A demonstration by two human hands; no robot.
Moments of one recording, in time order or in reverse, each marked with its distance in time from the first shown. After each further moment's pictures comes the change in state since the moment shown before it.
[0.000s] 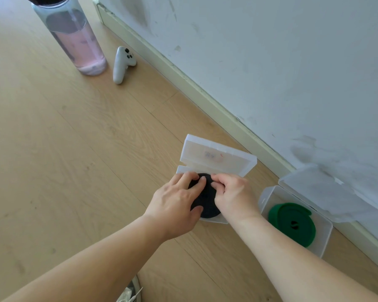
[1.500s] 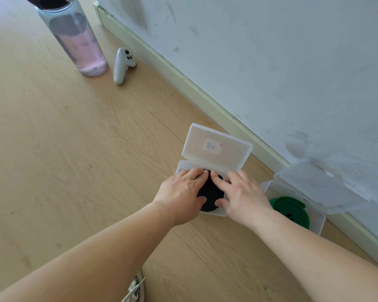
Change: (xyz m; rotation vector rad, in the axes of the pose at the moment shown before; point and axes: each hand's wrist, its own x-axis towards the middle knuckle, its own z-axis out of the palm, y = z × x) left_hand 0.014 0.009 -0.011 -0.032 -0.127 -0.003; right_hand -0.013 0.020 -0.027 -0.527 -0.324 -0.218
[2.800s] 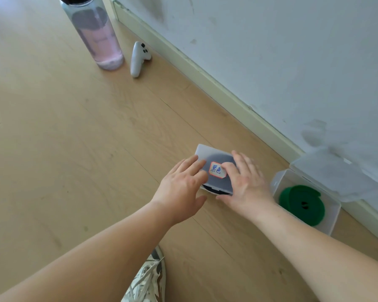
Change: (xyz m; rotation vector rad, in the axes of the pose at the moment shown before) left_hand -0.049 -0.030 -0.007 0.092 0.213 0.136; right_hand -0.004 -0.045 0.004 0.045 0.052 0.091
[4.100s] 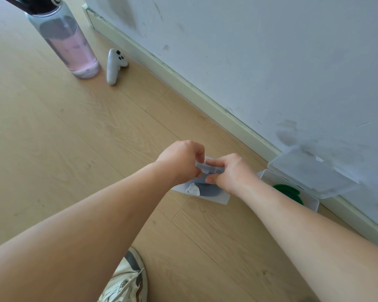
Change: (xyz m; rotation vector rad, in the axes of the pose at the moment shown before) left_hand 0.105 0.031 -0.049 -0.225 -0.304 -0.350; right_hand 0.025 0.017 -0.054 0.664 -0.190 0.355
